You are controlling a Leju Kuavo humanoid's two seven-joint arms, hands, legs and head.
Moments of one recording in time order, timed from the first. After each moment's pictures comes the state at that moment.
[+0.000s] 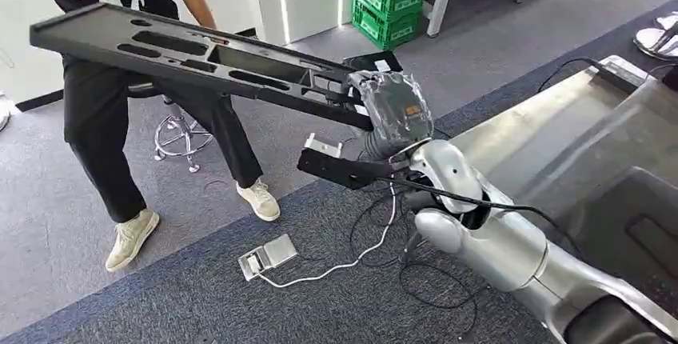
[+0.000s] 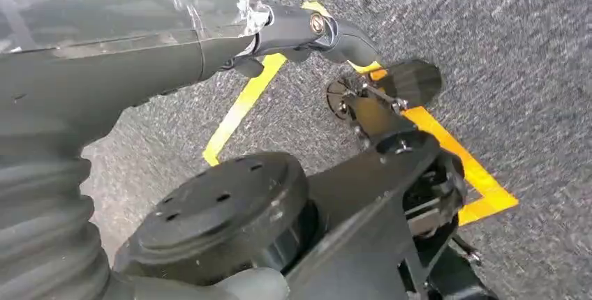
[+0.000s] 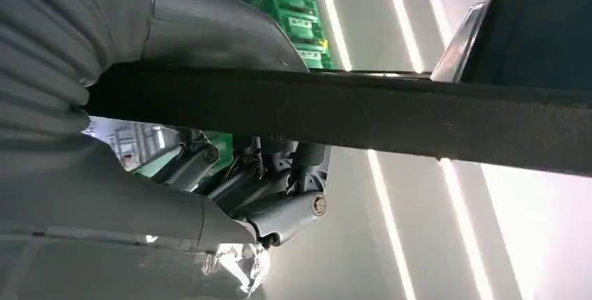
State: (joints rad) left arm -0.14 0.12 -1.02 -0.24 0.99 -0.05 -0.05; right arm -0.81 -0.28 0.86 -1.46 0.75 -0.11 0.48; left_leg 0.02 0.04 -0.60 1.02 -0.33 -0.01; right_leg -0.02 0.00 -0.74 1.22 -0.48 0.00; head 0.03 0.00
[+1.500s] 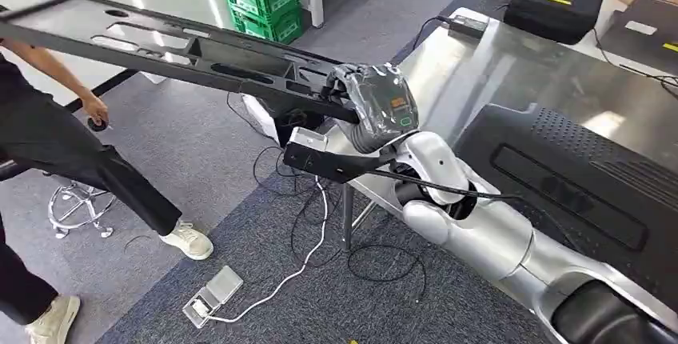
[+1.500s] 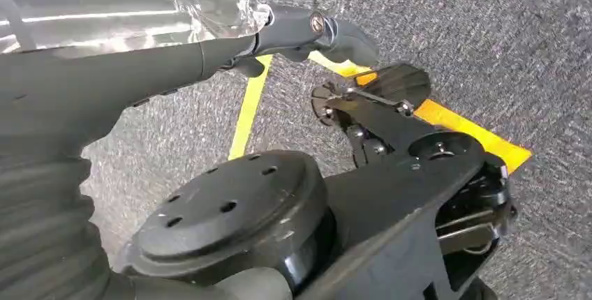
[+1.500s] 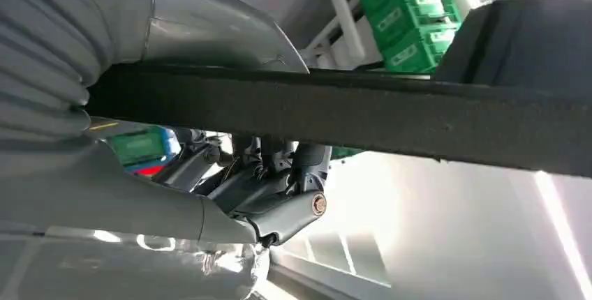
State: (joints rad) left arm -0.13 0.12 -1.02 -0.24 1.01 -0.05 -0.06; right arm -0.83 -0.26 0.87 -1.44 0.75 -0.13 0.48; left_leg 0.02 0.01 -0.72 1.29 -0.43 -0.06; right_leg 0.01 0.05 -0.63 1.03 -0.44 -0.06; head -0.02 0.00
